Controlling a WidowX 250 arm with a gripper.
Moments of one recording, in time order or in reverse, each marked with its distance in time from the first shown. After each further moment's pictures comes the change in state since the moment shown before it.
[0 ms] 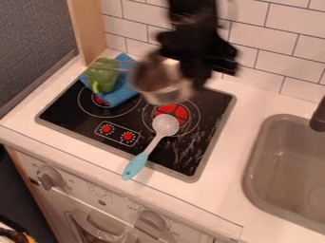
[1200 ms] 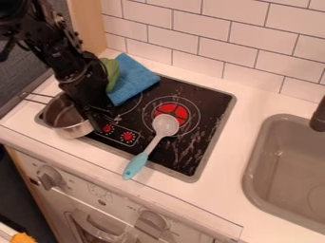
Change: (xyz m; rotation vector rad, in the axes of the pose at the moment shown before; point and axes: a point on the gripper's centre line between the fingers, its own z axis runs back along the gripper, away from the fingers) arm -0.081 0.134 -0.072 0.046 0.163 -0.052
